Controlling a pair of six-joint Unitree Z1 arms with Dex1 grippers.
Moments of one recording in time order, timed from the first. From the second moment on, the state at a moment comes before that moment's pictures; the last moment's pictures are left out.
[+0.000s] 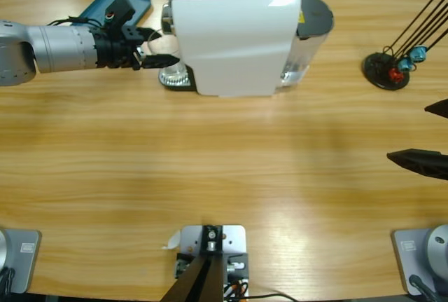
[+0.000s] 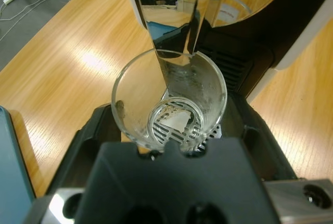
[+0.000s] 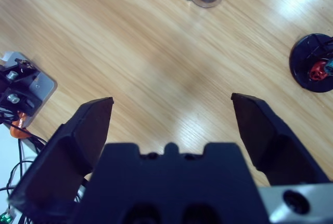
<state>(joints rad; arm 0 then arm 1) -0.58 1.88 -0.66 -0.68 -0.40 0.39 0.88 0.99 -0.86 0.75 -0.10 0.18</state>
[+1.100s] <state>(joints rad) -0.60 1.64 -0.45 -0.72 -0.23 0.24 0.88 1.01 -0.97 0.78 -0.13 0.18</state>
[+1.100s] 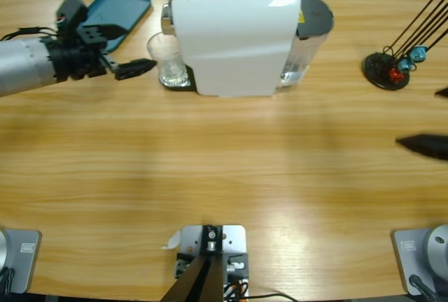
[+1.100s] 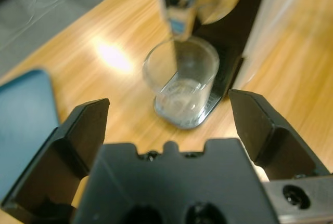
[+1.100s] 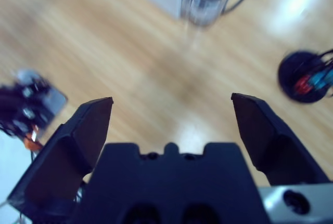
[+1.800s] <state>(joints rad) -0.61 1.34 -0.60 -0.02 -0.16 0.17 0.66 1.68 -1.63 0.77 -0.09 0.03</state>
